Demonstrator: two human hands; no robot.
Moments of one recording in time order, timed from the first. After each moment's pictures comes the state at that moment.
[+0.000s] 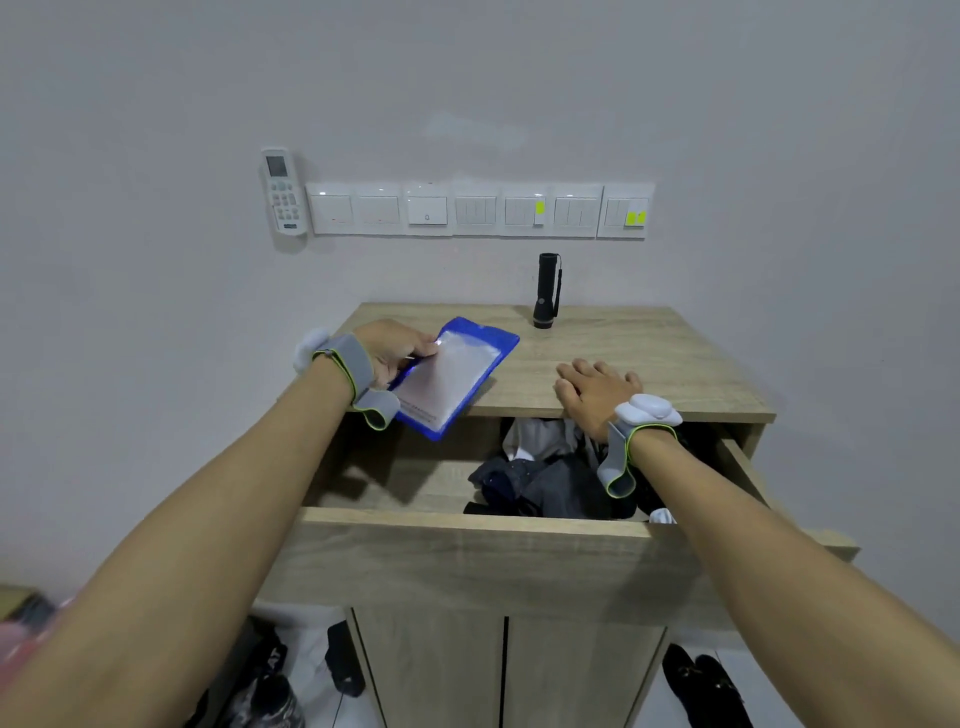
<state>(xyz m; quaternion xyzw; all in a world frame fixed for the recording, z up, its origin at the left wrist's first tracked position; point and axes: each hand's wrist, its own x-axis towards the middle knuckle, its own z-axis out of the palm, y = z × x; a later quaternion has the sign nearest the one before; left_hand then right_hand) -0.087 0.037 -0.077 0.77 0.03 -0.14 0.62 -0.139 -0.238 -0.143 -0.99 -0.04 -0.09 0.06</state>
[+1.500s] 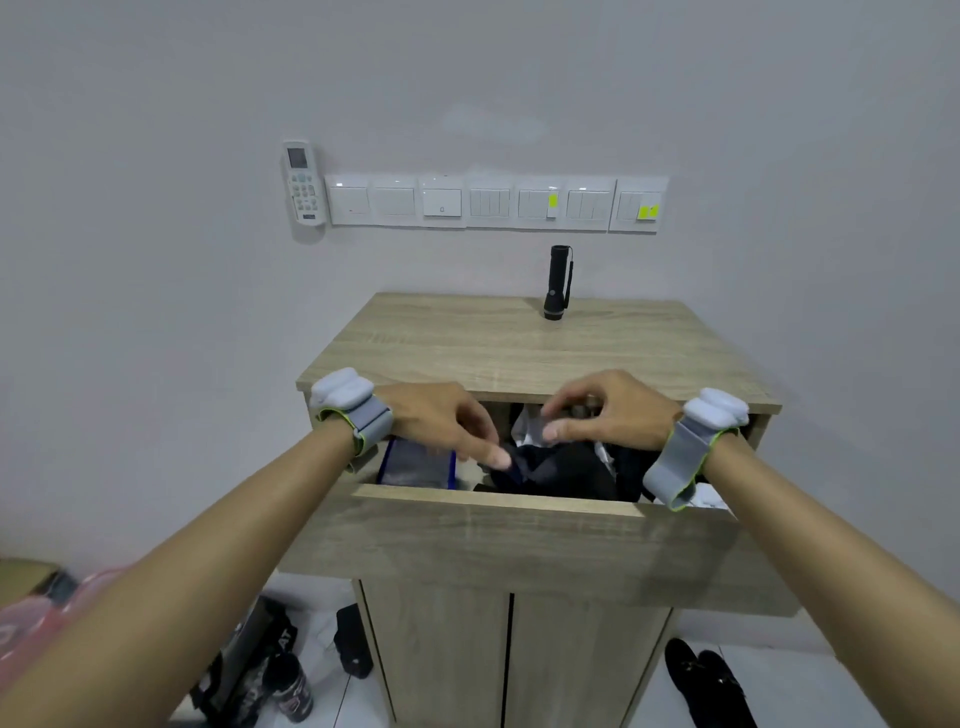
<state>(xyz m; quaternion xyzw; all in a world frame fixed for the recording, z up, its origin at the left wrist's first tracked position) -0.202 0.022 -0.079 0.93 -0.27 -0.22 0.15 -0.223 -0.228 -0.095 -0.93 -0.22 0.02 0.31</state>
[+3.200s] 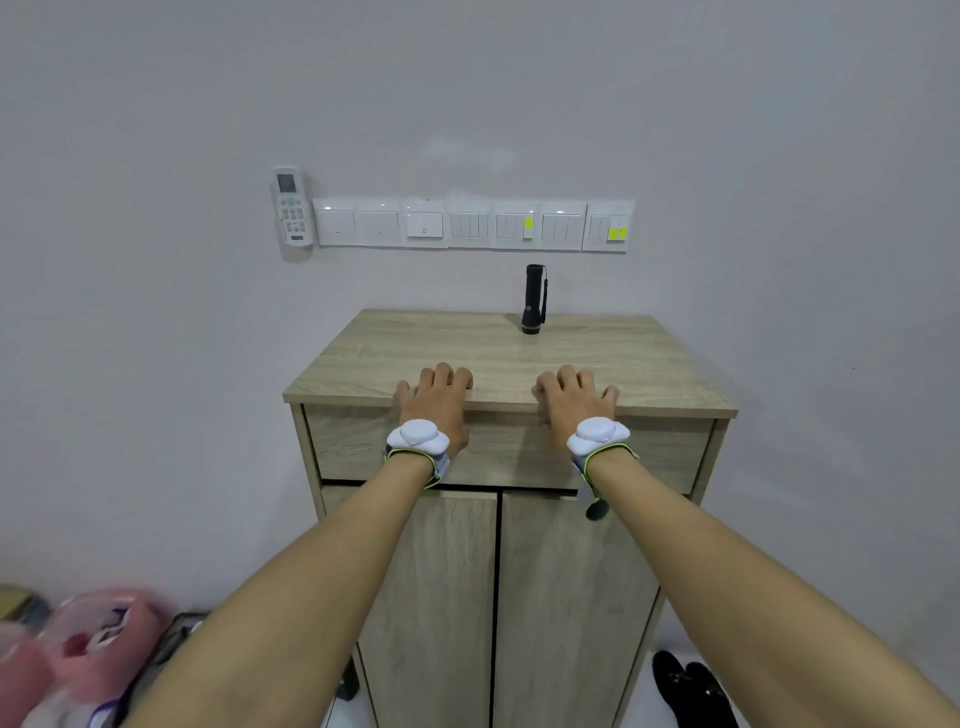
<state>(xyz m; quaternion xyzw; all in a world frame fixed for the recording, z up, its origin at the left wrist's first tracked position) -0.156 -0.018 -0.157 0.97 -0.13 0.22 0.04 -0.173 -0.213 -0.156 -0.98 0.00 -0.22 -0.01</state>
